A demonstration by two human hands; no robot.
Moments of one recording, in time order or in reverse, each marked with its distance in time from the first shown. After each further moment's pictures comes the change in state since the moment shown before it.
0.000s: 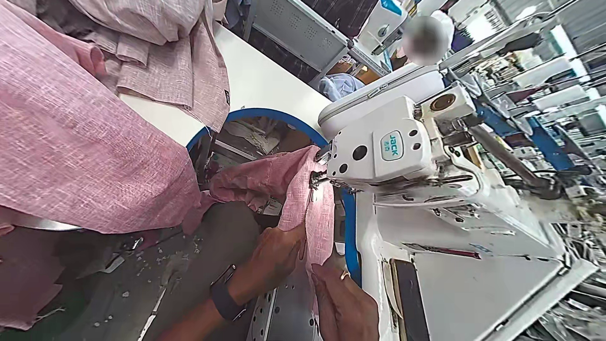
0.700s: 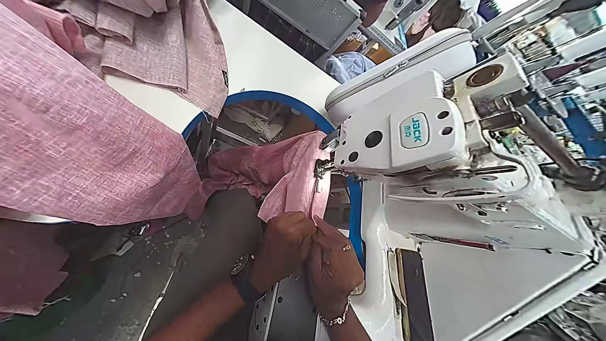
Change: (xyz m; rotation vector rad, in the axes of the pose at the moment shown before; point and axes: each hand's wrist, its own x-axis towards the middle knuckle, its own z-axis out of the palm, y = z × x) left_hand 0.010 -0.014 0.037 0.130 0.442 0.226; right_hand 0.013 0.033 0.069 0.029 0.455 -0.044
